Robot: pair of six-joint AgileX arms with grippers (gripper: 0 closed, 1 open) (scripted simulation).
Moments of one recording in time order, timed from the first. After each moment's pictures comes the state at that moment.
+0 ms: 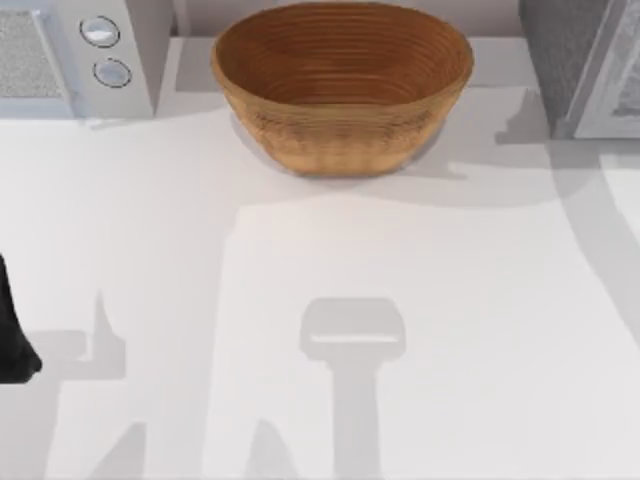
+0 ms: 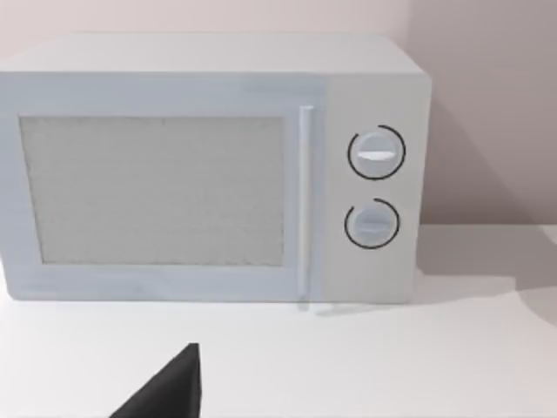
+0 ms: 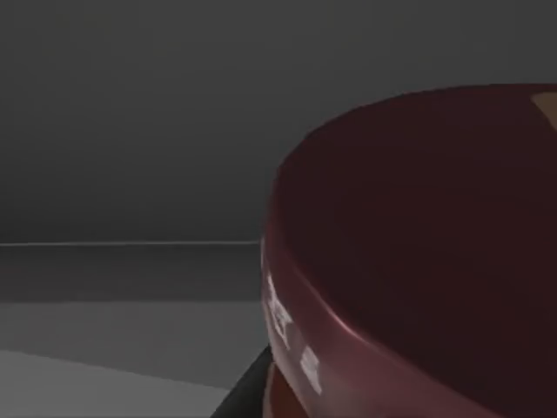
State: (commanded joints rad) left arm 0.00 0.00 0.00 0.00 0.00 0.00; right arm 0.18 1.27 1.76 -0.48 0.19 0.02
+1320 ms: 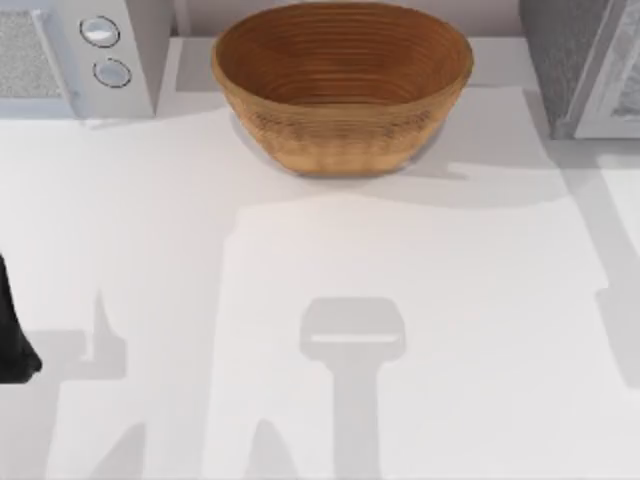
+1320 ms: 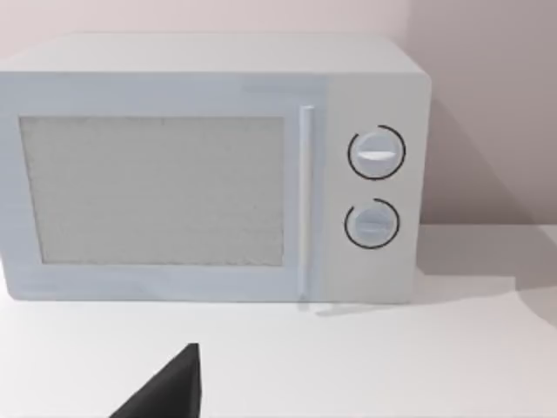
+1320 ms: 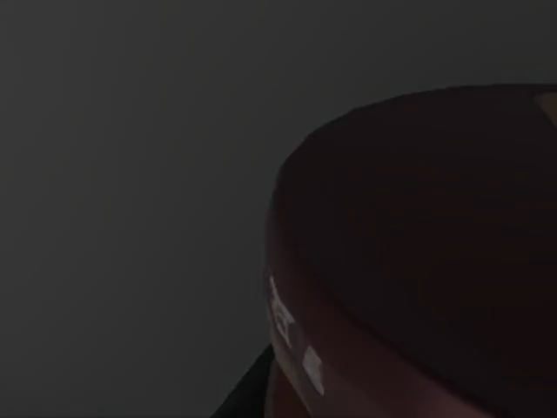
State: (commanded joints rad) left arm 0.00 0.00 0.00 0.00 0.00 0.00; right arm 0.11 1.84 2.27 -0.44 0.13 0.02
